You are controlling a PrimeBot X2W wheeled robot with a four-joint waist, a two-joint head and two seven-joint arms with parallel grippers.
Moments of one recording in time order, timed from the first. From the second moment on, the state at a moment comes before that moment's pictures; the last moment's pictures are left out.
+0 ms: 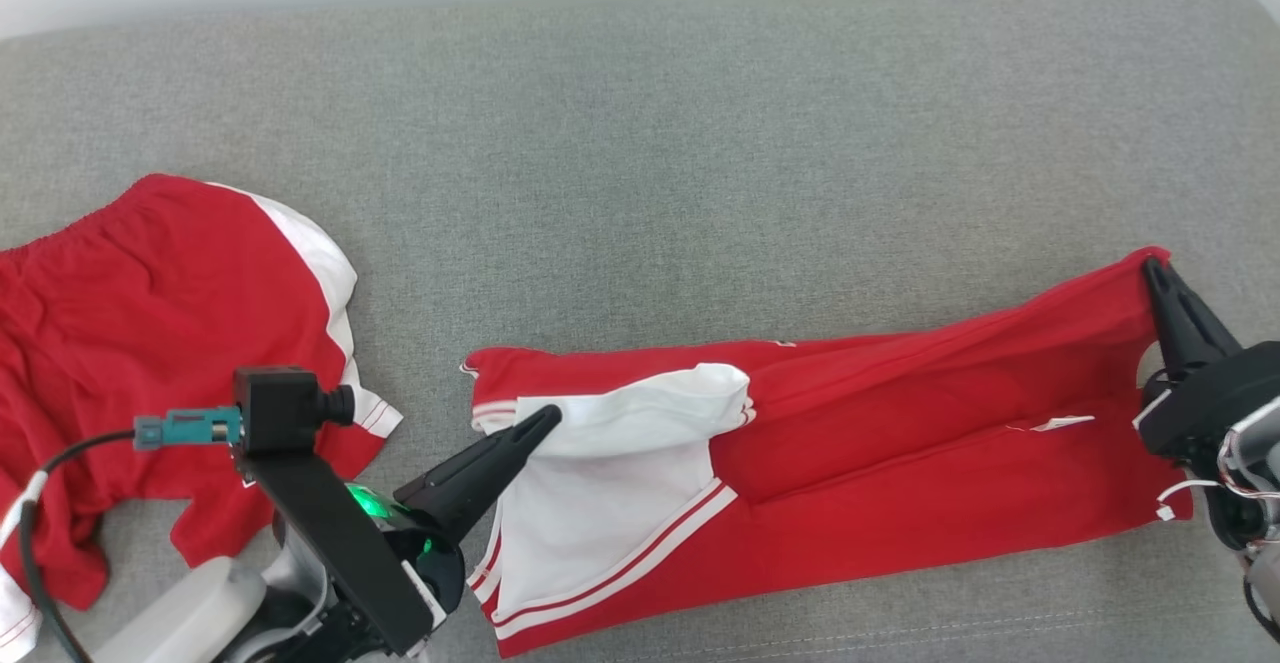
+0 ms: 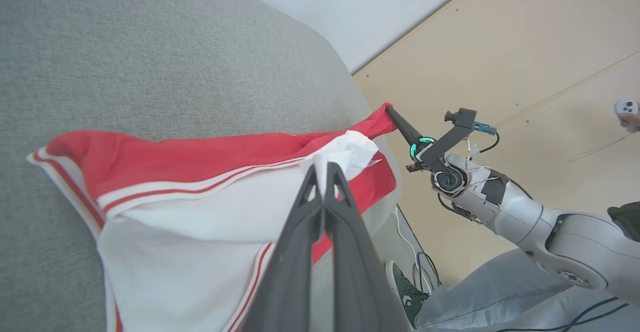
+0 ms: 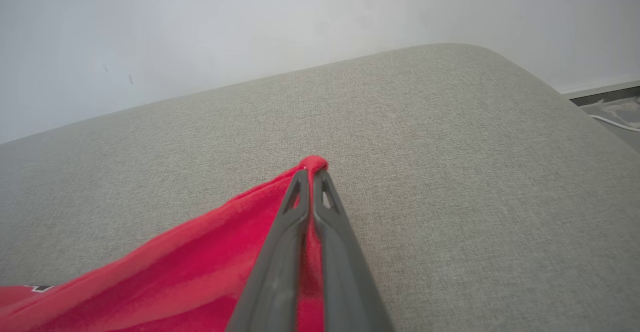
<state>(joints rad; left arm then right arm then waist) -0.44 0.61 -0.76 -0.13 -1.47 -0.12 0.13 -0.67 -0.53 0.67 0.76 0.99 0.12 -0.25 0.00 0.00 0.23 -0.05</state>
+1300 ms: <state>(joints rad) -0.40 0.52 -0.99 0.16 -1.32 -0.12 -0.01 -0.49 -0.63 0.75 0.66 0.90 0.12 -0.25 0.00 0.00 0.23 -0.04</state>
